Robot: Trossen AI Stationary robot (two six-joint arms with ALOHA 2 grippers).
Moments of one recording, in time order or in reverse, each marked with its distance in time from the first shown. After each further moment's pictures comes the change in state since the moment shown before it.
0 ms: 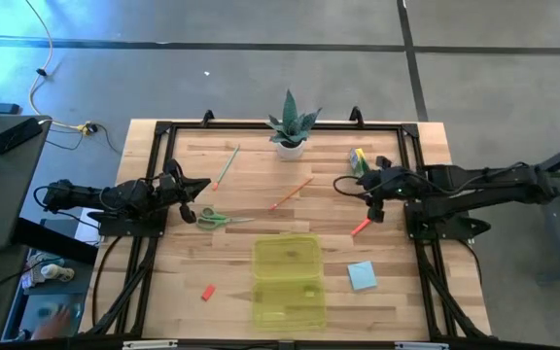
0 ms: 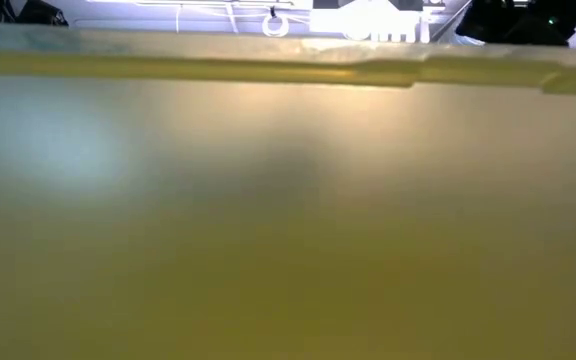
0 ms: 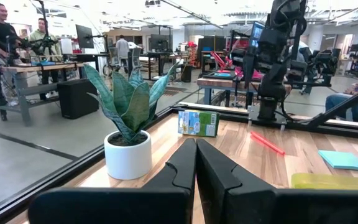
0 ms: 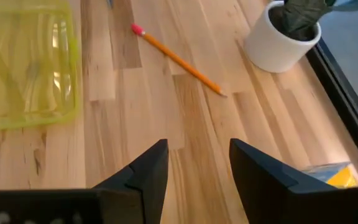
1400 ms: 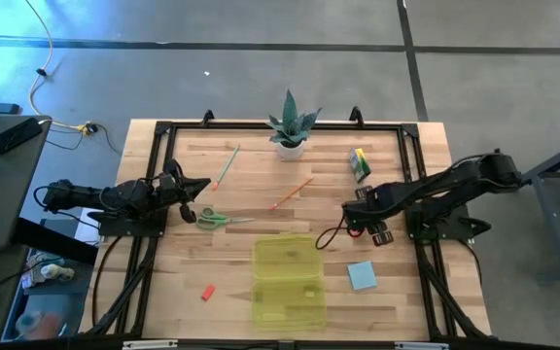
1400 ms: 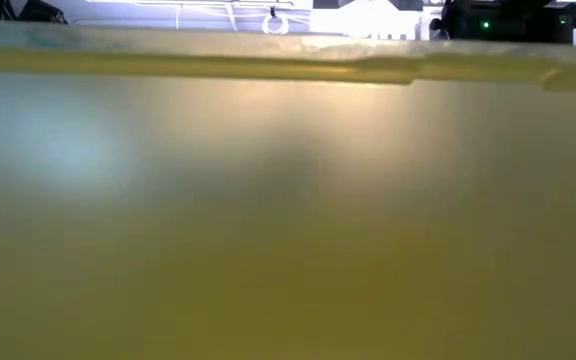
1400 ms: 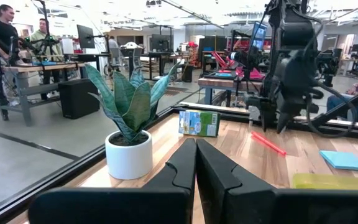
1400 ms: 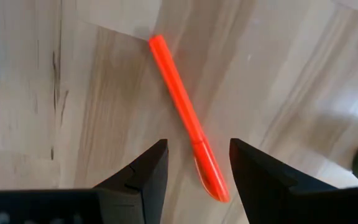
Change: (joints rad) left arm 0.000 0.000 0.000 0.000 -0.005 0.000; right arm 0.133 0.564 0.064 -0.298 -0.181 -0.199
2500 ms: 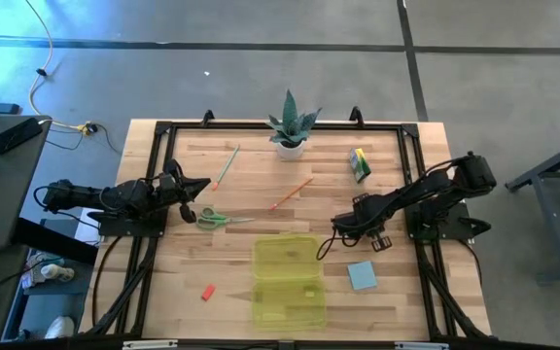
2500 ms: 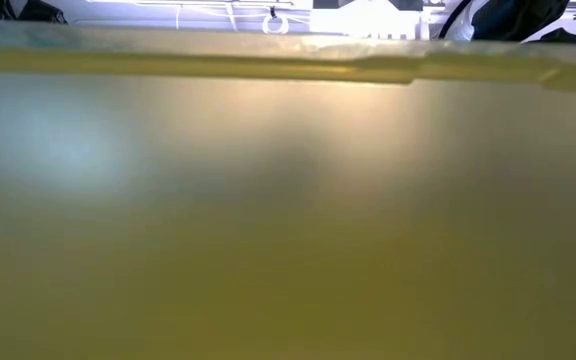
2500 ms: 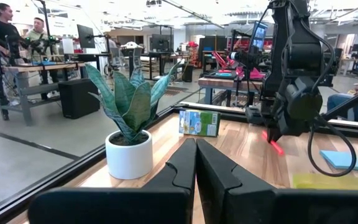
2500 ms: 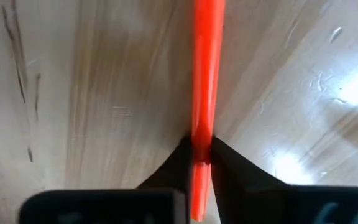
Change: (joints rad) left arm 0.000 0.000 0.000 -0.001 0.000 0.000; right arm 0.034 0.238 0.002 0.009 0.036 0.017
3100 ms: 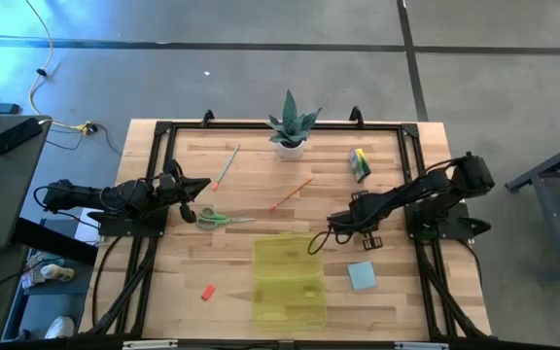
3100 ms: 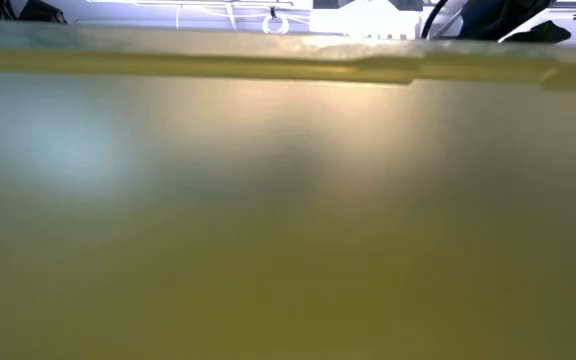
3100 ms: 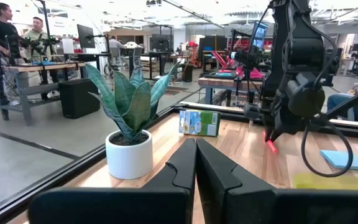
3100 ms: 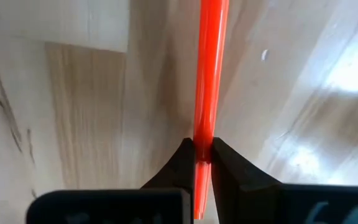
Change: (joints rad) left arm 0.000 0.000 0.000 -0.001 0.000 0.000; right arm -0.002 0.006 0.083 -0.039 0.027 0.172
